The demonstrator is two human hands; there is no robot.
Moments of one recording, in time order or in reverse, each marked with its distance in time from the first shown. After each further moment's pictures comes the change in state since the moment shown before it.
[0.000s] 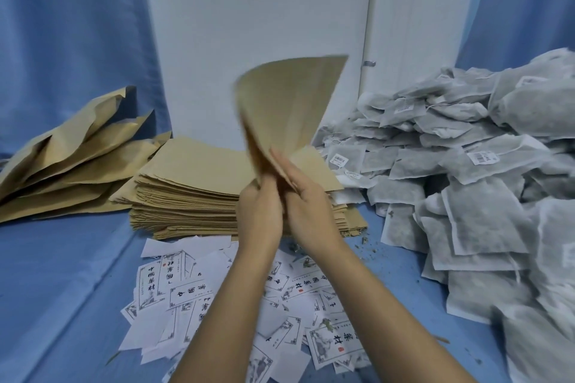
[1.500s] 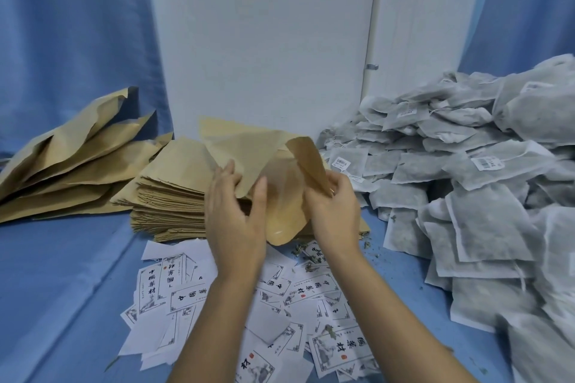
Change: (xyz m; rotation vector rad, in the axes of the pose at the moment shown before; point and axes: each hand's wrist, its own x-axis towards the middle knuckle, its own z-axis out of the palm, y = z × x) left_hand 0.008 -0.032 -0.026 0.340 0.198 0.564; right_hand -0.001 0.012 -0.017 0.004 0.393 0.280
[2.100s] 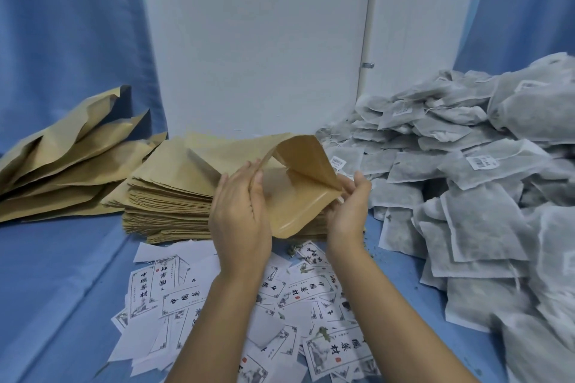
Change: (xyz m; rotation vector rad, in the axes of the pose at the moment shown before) left_hand -0.002 0.018 0.008 0.022 0.085 0.202; right_hand 0.016 0.005 -0.005 0.547 0.162 0.306
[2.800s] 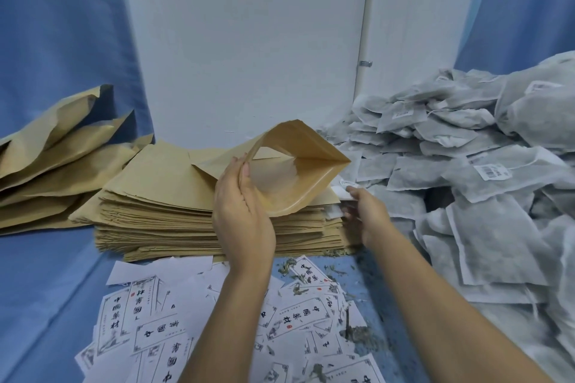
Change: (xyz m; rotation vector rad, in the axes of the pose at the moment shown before) left_hand 0.015 0.001 0.039 -0.174 0.067 -0.288; right_hand 0.100 -0.008 -0.036 -0.361 0.038 0.233
